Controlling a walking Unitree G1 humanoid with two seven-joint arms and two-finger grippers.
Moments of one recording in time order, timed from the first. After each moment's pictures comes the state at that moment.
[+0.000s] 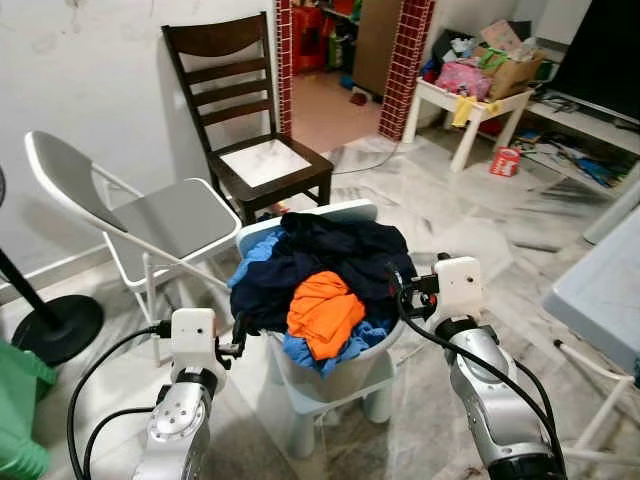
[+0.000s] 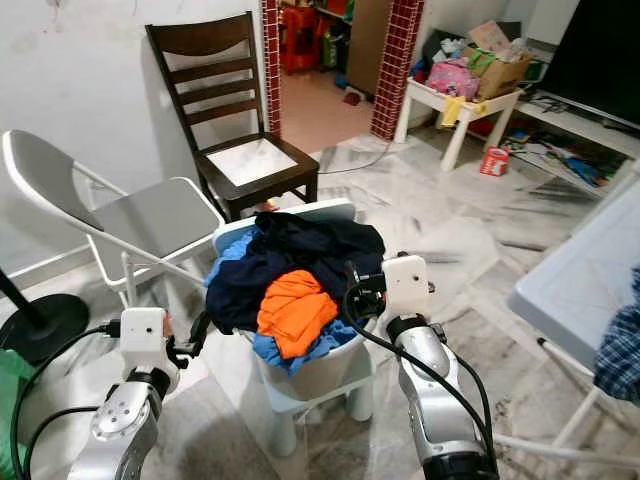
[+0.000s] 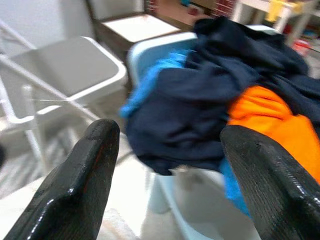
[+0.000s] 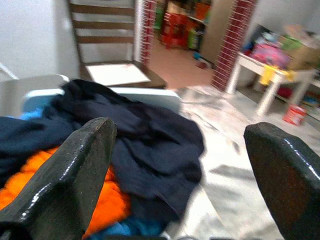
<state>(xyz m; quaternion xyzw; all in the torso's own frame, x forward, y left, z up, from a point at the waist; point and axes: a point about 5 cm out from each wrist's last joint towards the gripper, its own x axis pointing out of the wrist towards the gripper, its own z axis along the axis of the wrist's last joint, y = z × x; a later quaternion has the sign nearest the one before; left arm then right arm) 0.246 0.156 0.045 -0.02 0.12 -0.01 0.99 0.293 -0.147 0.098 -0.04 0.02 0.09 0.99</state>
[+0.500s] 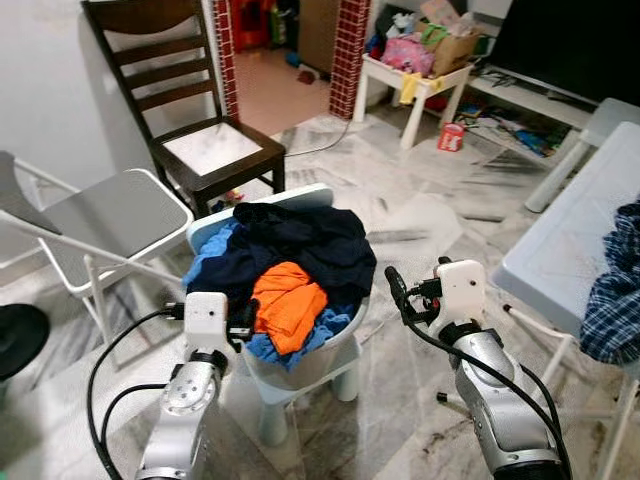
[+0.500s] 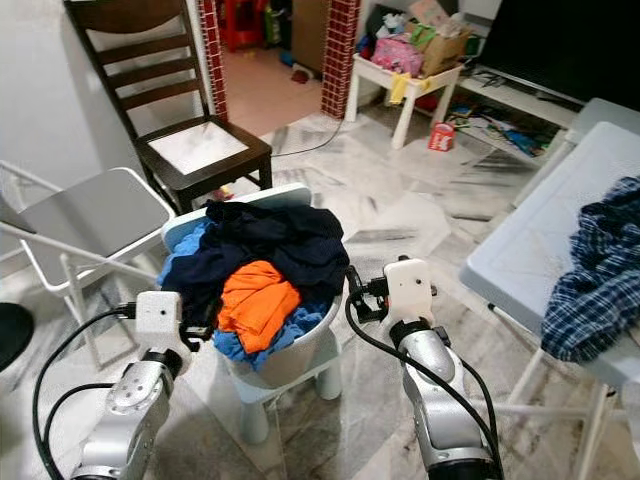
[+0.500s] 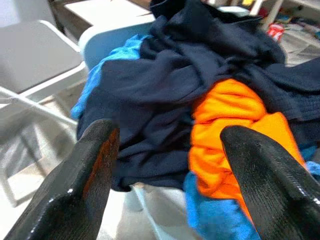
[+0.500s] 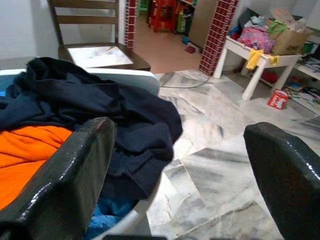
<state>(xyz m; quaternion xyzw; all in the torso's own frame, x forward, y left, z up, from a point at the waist) 0.278 0.157 0.044 -0.01 0.13 -0.03 0.99 0.289 -0.149 0.104 -0.05 0.02 0.10 0.99</state>
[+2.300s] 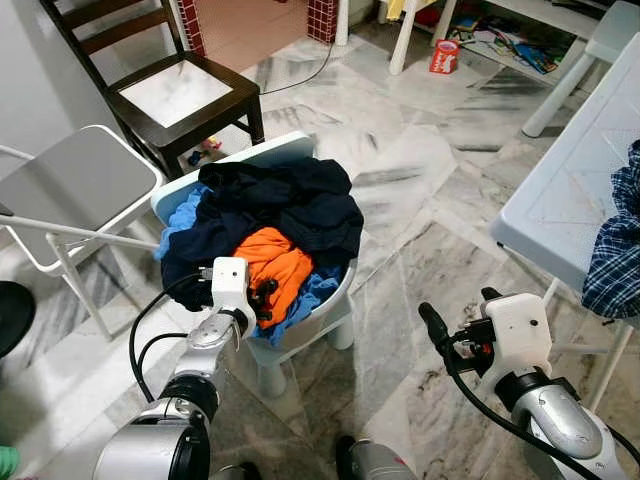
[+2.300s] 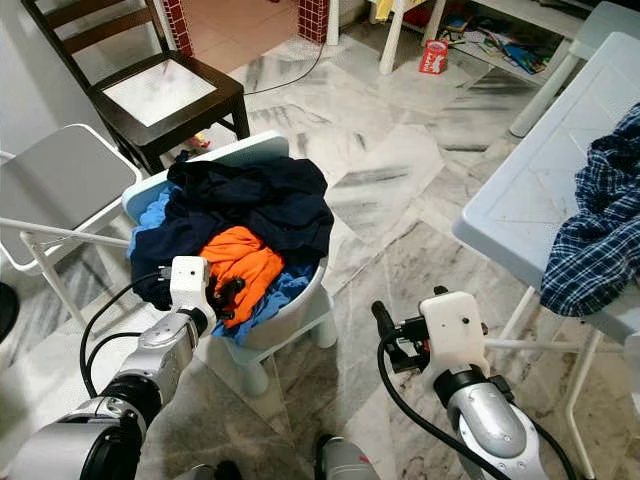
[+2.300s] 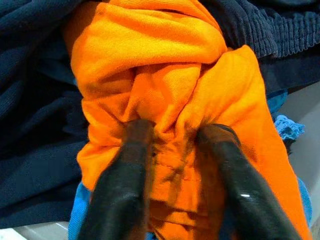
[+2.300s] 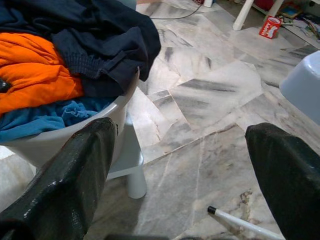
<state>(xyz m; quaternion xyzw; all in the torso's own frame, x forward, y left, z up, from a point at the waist) 0.337 0.142 0.043 -0.05 0.18 -0.08 0.98 0.214 -0.173 0.135 -0.09 0.07 0.10 0.99</state>
